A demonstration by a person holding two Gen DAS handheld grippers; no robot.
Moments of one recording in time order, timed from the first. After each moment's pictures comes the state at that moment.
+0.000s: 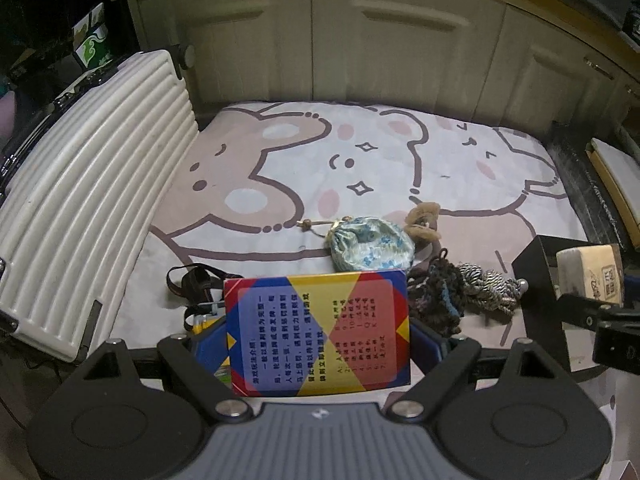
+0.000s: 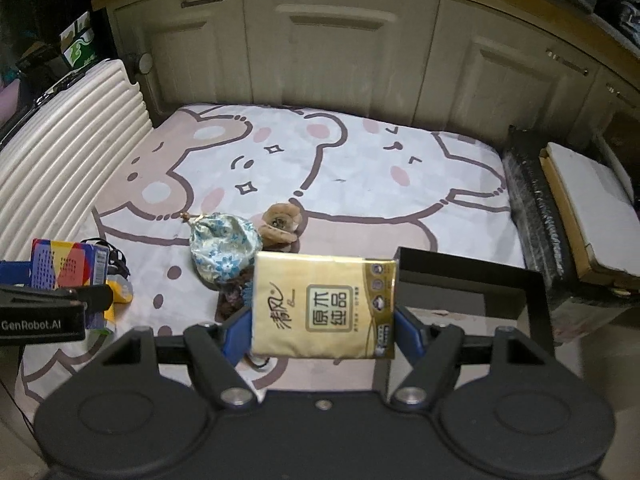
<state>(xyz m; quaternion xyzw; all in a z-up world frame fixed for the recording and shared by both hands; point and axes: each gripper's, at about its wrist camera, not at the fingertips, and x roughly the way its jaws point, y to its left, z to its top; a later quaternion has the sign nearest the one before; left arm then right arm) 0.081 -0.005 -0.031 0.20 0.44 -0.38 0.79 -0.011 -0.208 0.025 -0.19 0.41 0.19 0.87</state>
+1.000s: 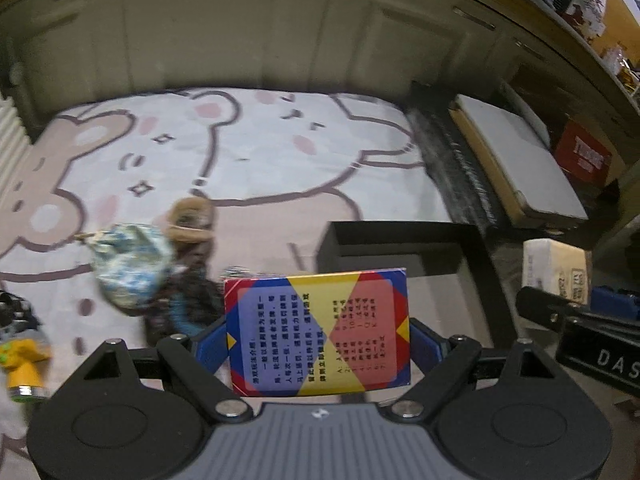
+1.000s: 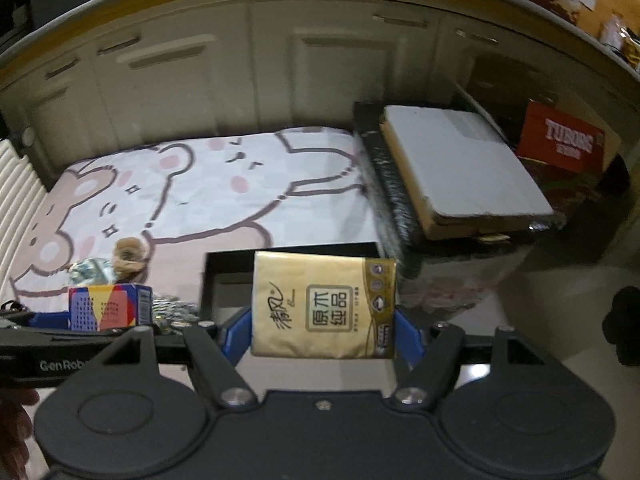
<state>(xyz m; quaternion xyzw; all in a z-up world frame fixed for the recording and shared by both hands) -0.041 -0.142 -0.047 0.17 0.47 -0.51 0.69 0.031 -0.364 0.052 -0.12 0.40 0.05 0.91</state>
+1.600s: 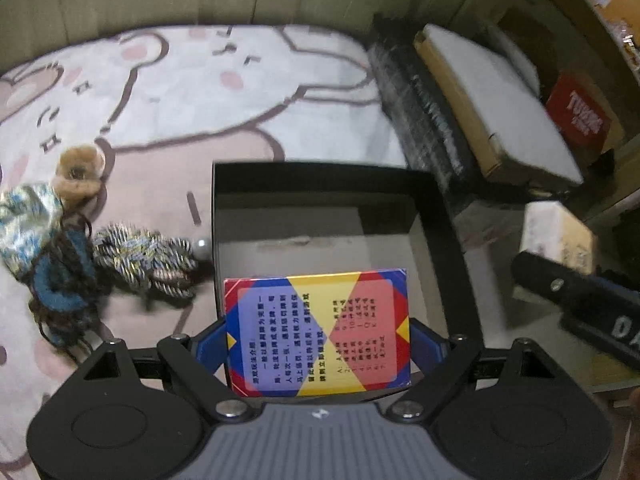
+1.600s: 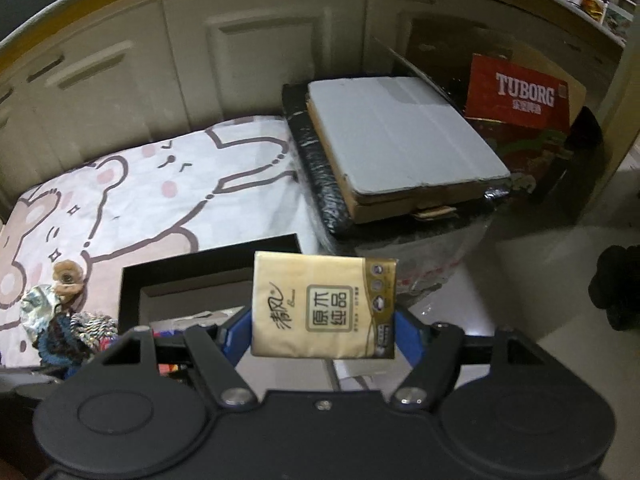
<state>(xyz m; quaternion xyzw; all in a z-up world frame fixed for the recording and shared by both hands) -0.100 -0.205 -0.092 0.19 0.54 -0.51 0.64 0.069 -0.421 0.036 -0.07 0.43 -0.02 0.90</state>
